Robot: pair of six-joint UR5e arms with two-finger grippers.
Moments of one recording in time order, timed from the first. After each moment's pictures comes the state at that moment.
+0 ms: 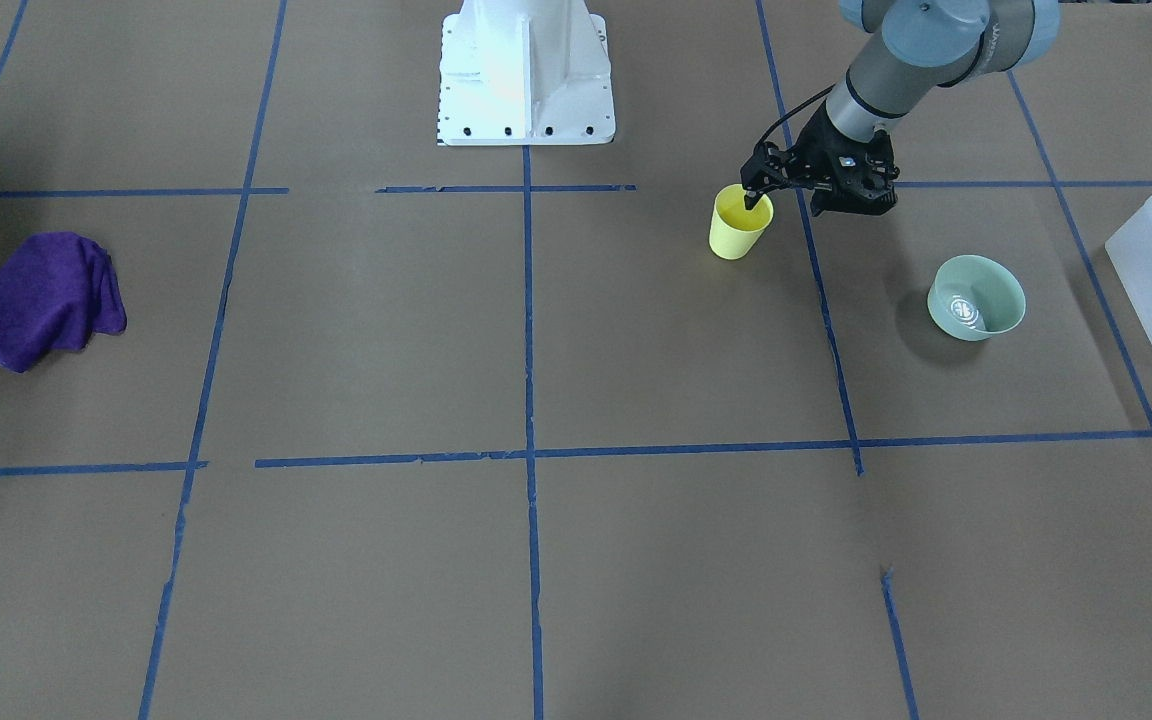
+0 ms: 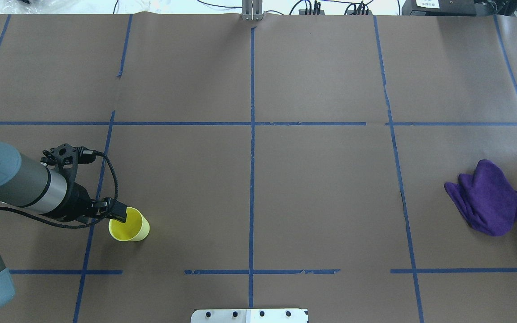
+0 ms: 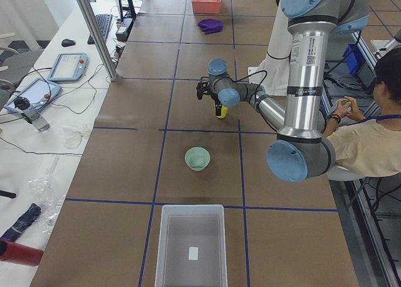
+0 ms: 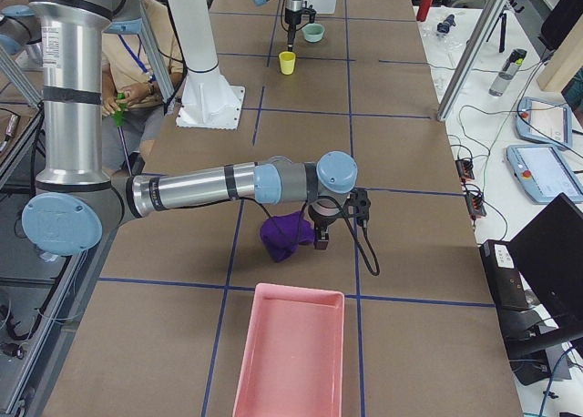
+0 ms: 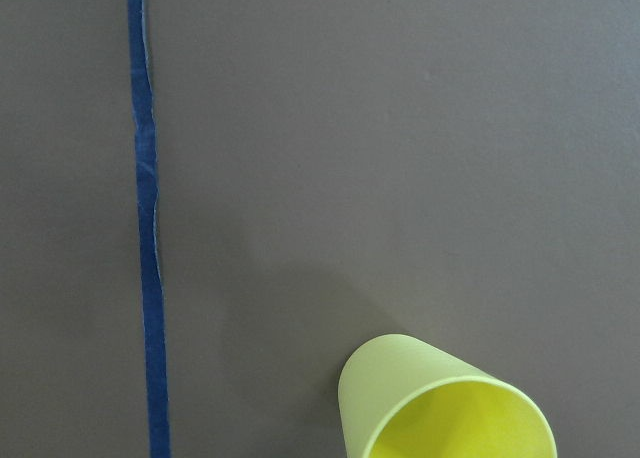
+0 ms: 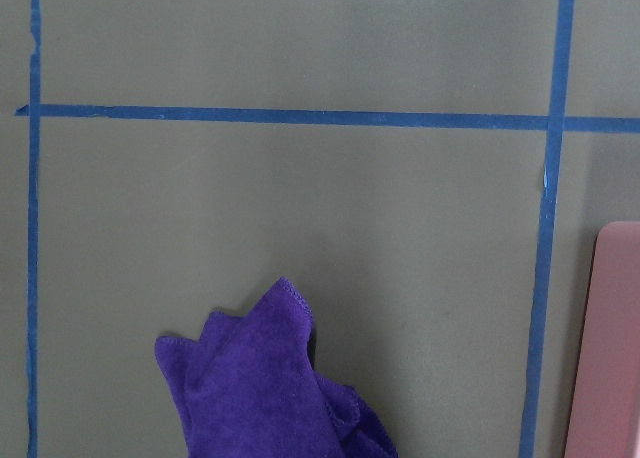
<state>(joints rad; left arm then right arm) -0.57 -1.62 -2.04 -1.91 -2.08 -1.19 1.44 -1.63 1.82 -1.68 2.49 0.10</state>
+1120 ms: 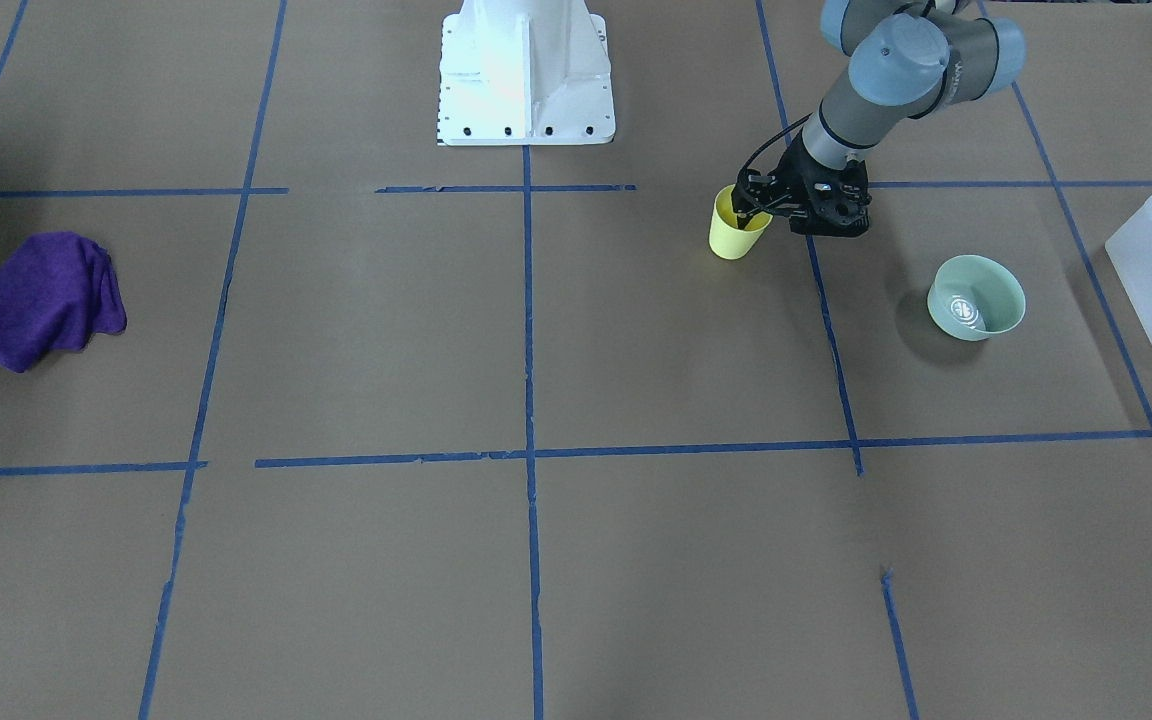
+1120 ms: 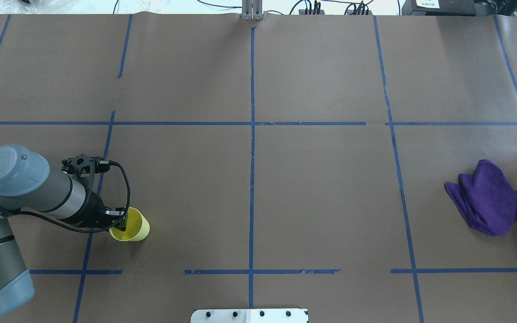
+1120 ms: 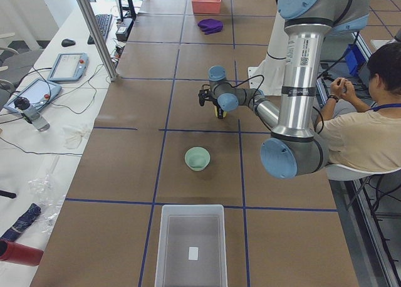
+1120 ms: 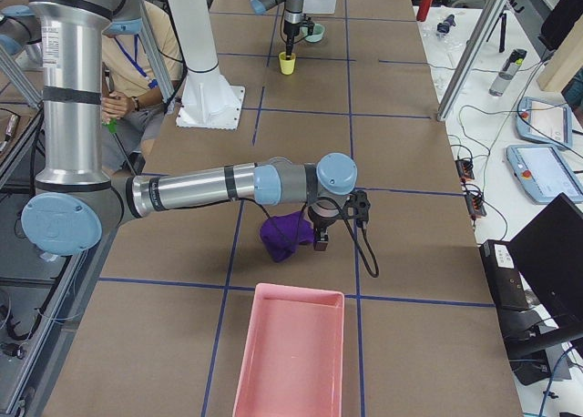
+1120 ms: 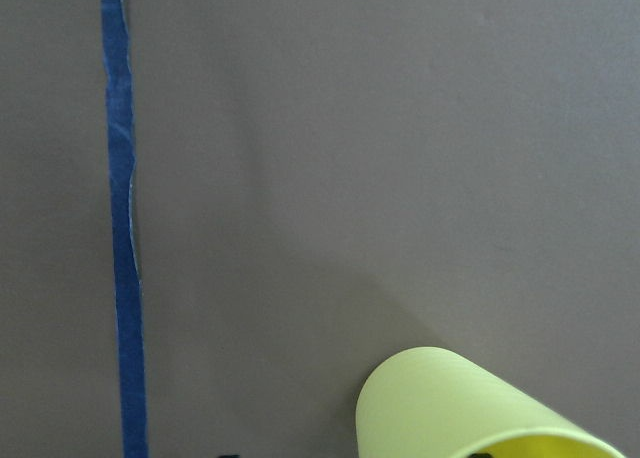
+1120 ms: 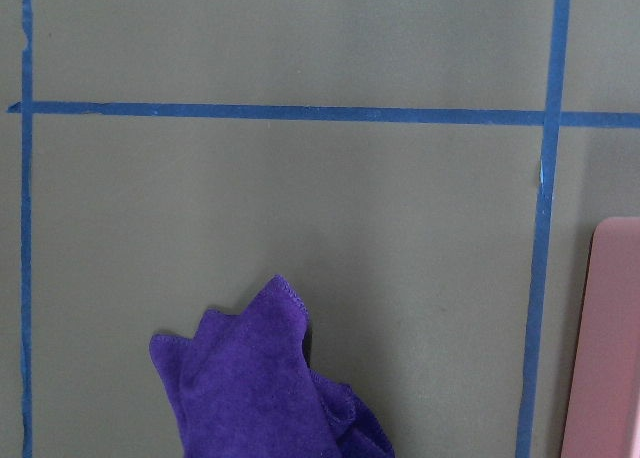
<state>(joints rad) -0.53 -1.65 -1.95 -1.91 -2.08 -1.21 1.44 -1.63 1.81 -1.68 2.49 0.10</state>
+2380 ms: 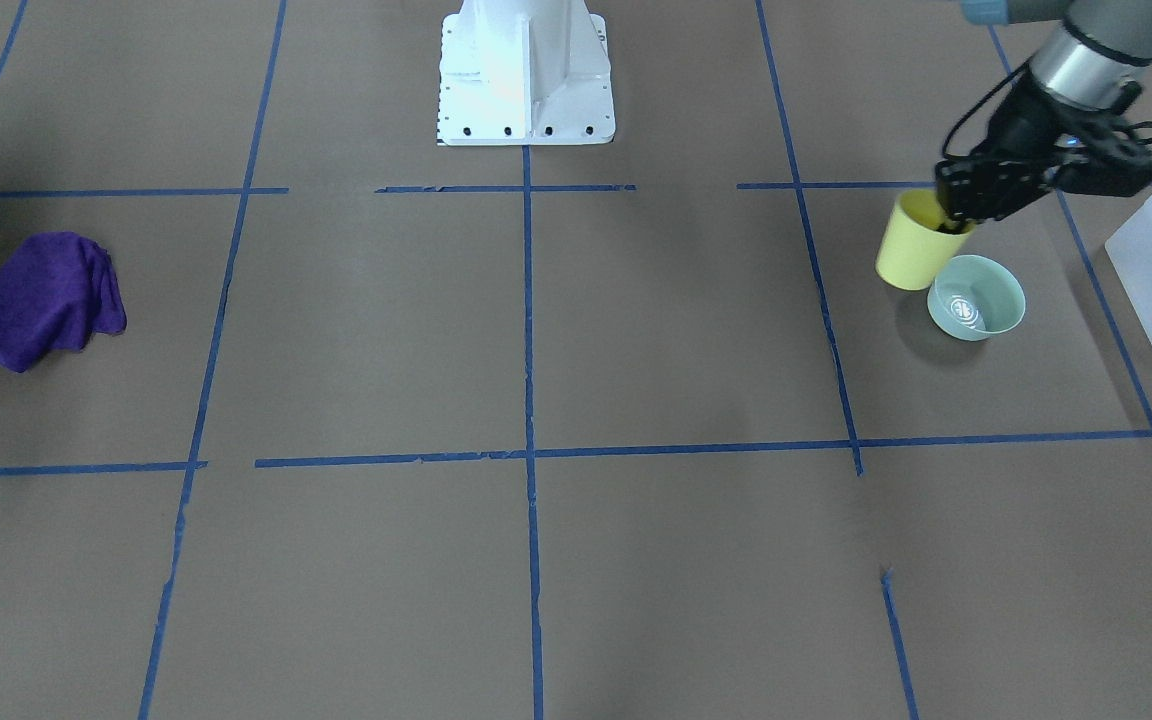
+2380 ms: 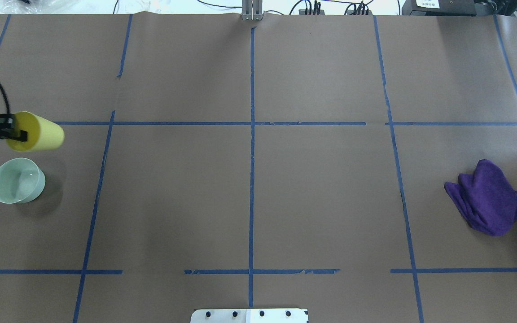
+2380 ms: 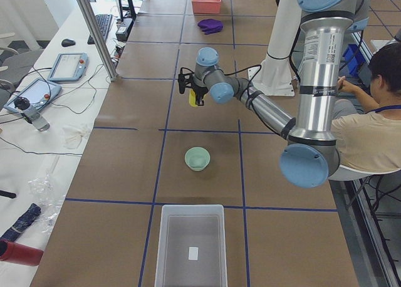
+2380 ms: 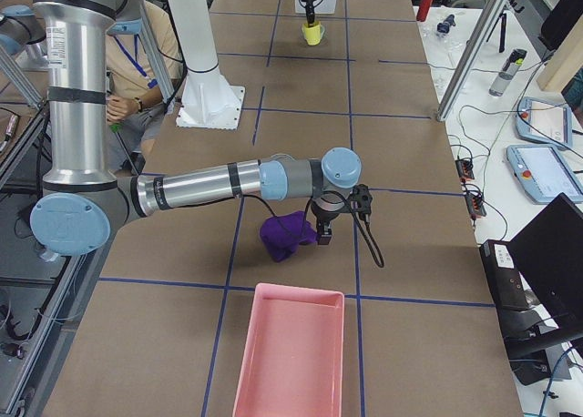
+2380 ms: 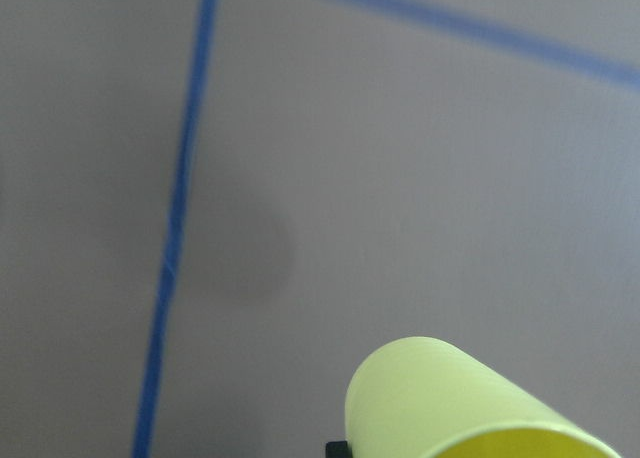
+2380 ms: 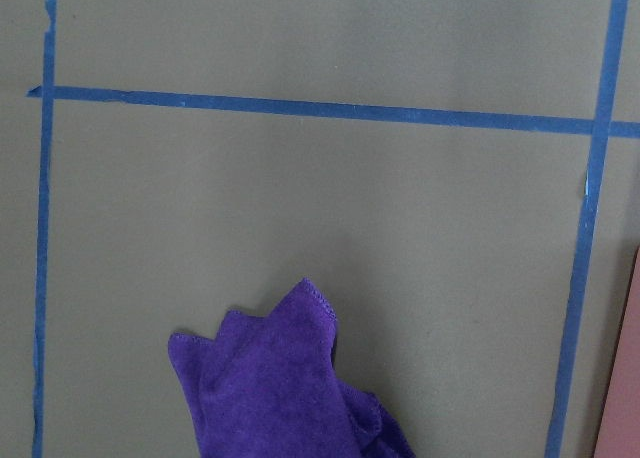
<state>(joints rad) -1.09 -1.48 -2.10 -1.91 -2.18 -0.86 1.40 -1.61 1.81 -1.68 2.49 0.10</state>
